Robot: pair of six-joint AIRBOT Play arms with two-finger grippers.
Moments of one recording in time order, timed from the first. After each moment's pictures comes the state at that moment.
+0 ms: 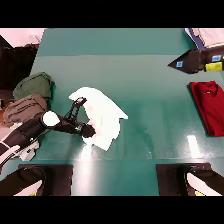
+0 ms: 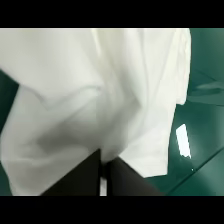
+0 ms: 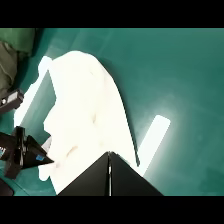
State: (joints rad) left arm -0.49 -1.05 0.61 0.91 -0.86 -1.39; right arm 0.04 -1.05 1.48 -0.92 1.39 1.43
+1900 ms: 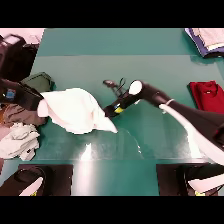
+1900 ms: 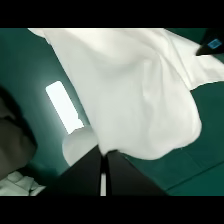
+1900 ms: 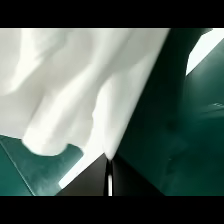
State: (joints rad) left arm -0.25 -0.85 1.39 1.46 -1.54 -1.42; right arm 0.59 -1.64 1.35 -0.88 1.08 1.33
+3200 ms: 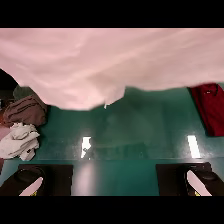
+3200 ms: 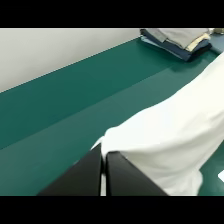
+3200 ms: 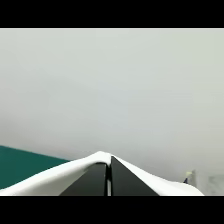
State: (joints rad) left arm -0.25 -0.85 2.13 1.23 -1.46 -1.44; right arm -0.17 -0.82 2.06 -1.23 1.15 1.40
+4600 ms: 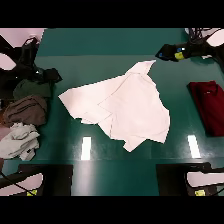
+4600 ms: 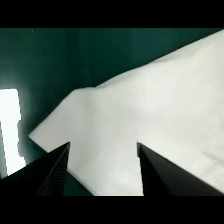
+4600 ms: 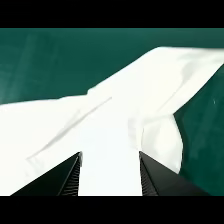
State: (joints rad) left arm 0.03 -1.29 1.30 1.21 -1.06 -1.43; right arm 0.00 -1.53 1.67 -1.04 1.10 1.36
